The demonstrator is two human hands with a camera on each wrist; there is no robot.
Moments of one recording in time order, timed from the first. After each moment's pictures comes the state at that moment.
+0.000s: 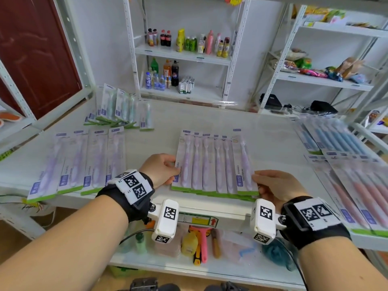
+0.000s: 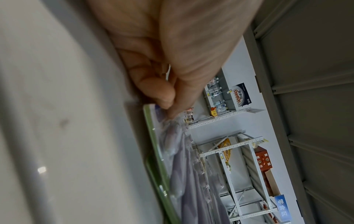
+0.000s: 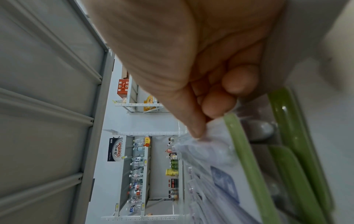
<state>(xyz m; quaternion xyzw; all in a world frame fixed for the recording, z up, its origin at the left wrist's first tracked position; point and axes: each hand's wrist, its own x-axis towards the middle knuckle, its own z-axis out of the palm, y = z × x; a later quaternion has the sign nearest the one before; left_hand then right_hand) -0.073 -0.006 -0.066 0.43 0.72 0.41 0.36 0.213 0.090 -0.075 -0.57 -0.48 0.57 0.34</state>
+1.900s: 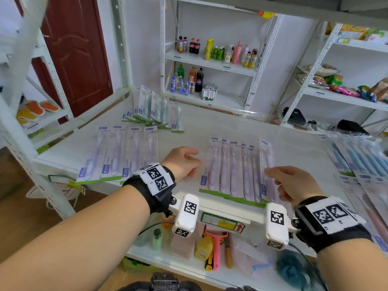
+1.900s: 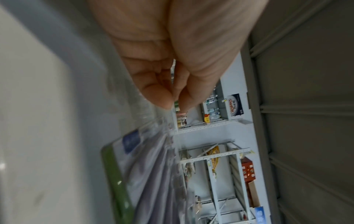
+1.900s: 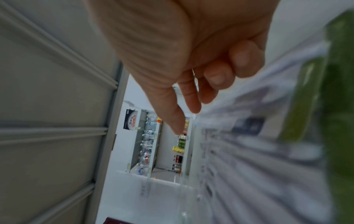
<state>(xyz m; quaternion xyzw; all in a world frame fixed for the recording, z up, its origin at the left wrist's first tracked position) -0.092 -0.019 -0.053 0.39 0.68 0.49 0.37 0.169 0.067 -0.027 -0.59 -0.61 0.43 0.31</state>
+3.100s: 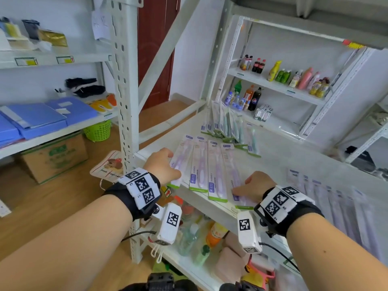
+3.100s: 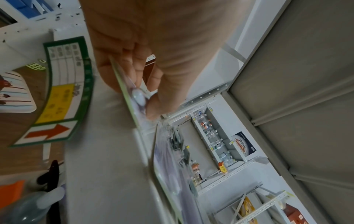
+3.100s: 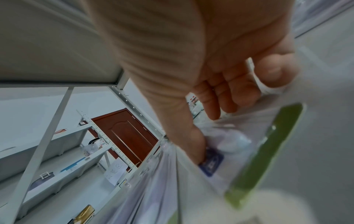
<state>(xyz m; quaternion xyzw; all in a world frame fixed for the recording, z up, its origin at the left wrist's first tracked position) -0.287 -0.171 -0.063 0.29 0.87 0.35 0.16 -0.103 0.001 -0.035 -0.50 -0.84 0.20 -0.06</state>
